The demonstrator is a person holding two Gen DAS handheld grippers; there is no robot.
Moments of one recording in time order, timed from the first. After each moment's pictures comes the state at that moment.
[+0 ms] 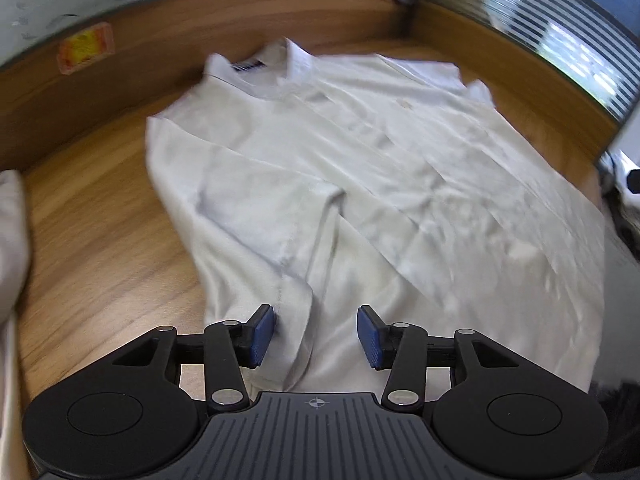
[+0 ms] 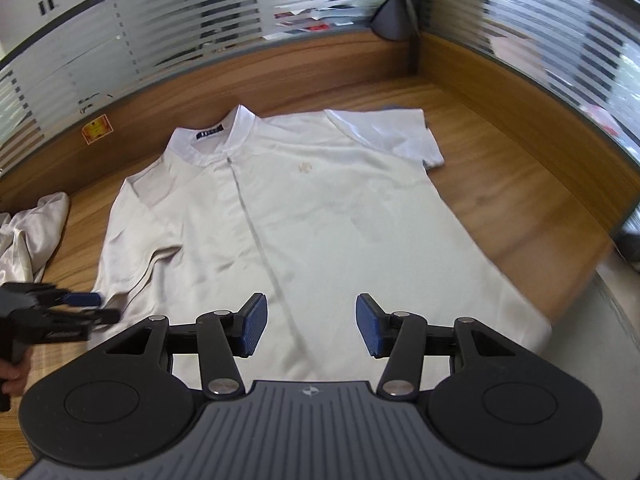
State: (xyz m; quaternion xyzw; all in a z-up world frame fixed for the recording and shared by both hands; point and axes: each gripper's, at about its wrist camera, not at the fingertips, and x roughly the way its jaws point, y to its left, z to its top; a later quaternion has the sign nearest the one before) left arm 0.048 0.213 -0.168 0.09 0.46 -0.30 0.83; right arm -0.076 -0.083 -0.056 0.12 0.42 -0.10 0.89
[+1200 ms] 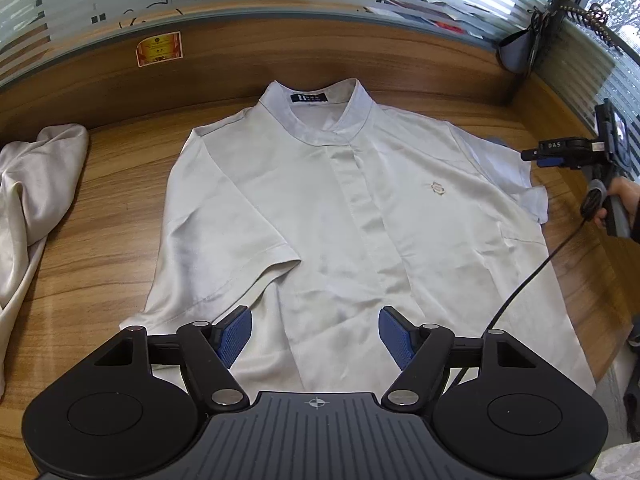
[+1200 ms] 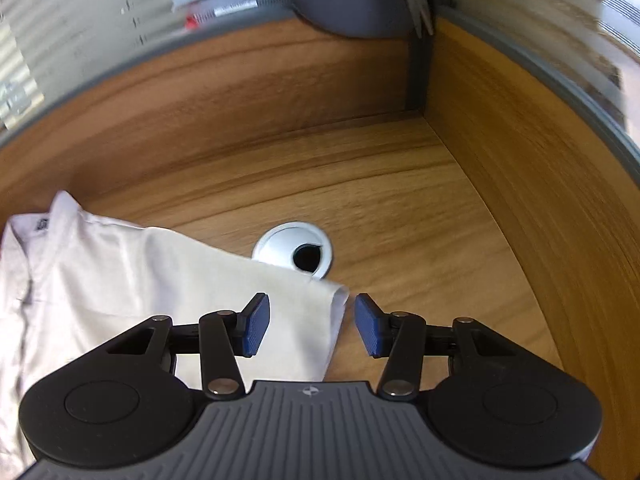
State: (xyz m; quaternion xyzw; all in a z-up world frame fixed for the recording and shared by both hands) left arm 0.048 0.109 -0.093 -0.02 0.51 -0.11 0.85; right arm 0.261 -0.392 -0.157 0.08 0.47 -0.01 0.88
